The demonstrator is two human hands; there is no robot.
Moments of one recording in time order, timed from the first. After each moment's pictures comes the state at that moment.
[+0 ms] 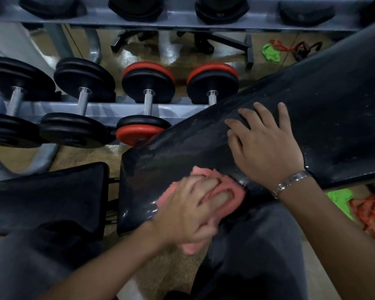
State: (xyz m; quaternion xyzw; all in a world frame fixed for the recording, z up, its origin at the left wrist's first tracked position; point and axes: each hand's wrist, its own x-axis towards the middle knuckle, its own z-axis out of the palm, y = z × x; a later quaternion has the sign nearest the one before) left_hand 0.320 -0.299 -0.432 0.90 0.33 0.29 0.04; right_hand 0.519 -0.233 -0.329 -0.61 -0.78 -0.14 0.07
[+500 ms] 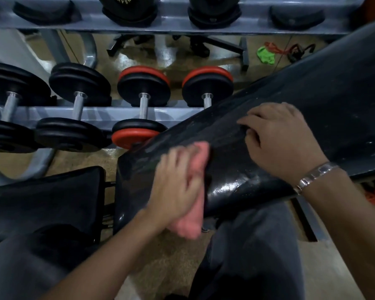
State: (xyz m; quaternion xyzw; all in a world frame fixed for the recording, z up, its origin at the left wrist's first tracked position) left_hand 0.321 -0.261 -0.407 0.77 0.55 0.29 0.15; right_hand 0.557 -0.220 -0.308 -0.56 -0.81 -0.10 0.16
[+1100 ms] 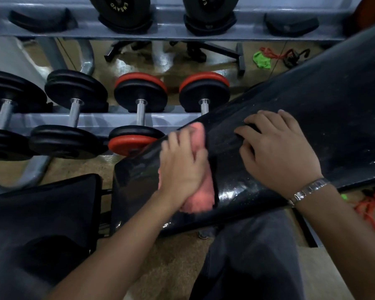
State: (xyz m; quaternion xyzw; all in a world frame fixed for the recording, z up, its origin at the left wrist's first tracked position) left_hand 0.355 -0.215 -0.383 0.69 0.64 0.31 0.17; right_hand 0.559 -0.229 -0.318 -0.56 -0.80 -0.19 0.10
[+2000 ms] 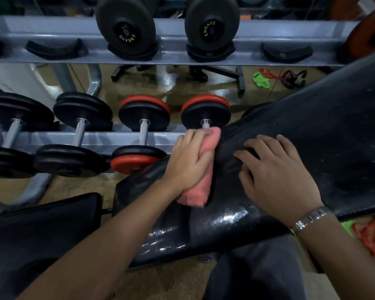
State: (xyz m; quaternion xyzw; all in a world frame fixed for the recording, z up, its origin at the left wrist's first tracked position) left_hand 0.351 -0.148 -0.379 0.77 0.50 0.33 0.21; right_hand 0.555 -0.230 -0.315 -0.58 -0.79 -0.18 0.07
